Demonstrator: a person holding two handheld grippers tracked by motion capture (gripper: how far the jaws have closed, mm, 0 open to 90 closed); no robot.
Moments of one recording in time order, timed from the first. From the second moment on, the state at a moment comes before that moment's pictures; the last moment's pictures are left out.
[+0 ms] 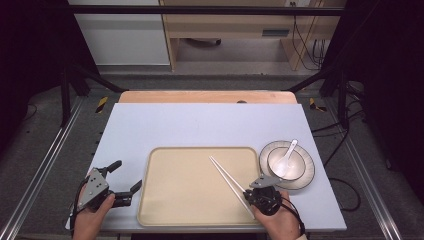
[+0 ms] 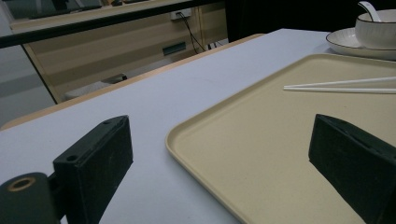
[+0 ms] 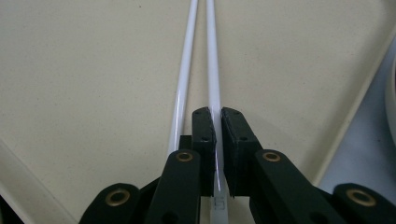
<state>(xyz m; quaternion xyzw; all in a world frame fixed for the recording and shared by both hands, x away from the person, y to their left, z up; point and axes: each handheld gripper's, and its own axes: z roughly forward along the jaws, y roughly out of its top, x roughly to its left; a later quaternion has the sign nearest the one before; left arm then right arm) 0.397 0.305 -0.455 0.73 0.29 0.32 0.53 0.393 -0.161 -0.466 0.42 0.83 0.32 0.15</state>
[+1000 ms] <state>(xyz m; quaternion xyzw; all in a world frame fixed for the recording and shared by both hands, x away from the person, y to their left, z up) 0.388 0.248 -0.452 0.77 0.27 0.23 0.53 0.391 -0.178 -0.448 0.36 0.80 0.41 0.25</state>
